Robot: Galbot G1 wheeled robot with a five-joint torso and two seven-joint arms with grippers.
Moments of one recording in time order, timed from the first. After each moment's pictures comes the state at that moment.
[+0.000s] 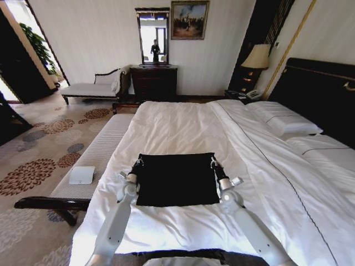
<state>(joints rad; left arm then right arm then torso) 1.05 -1.34 -0.42 -1.49 -0.98 -0.03 0.12 -1.14 1.02 0.28 1.50 1.17 0.38 -0.24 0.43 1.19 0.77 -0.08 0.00</state>
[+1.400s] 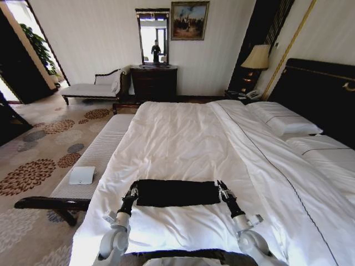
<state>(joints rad) 1.54 -1.37 -0.52 -1.98 -0.66 -0.02 0.01 -1.54 1.00 0.44 1.81 0.99 0.36 -0.06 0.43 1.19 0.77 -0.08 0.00</state>
